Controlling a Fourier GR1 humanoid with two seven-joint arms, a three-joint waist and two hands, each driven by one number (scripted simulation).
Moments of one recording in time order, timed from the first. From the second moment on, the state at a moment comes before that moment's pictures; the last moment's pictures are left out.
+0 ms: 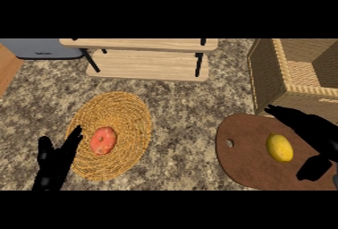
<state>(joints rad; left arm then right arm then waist) 0.13 0.25 -0.05 -1.46 0.11 0.04 0.27 -0.10 -0.59 0.10 -1.62 0.76 0.55 -0.05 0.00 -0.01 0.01</state>
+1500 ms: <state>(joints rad) 0.13 0.20 0.01 -1.46 0.05 -0.01 0.27 -0.14 -0.49 0.14 -1.38 1.05 0.34 -0.23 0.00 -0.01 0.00</state>
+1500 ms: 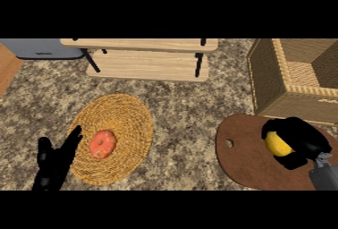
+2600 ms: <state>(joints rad) 0.13 0.20 0.02 -1.46 0.04 -0.02 0.29 -0.21 -0.01 0.34 -1.70 0.99 0.06 0.56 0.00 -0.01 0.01</state>
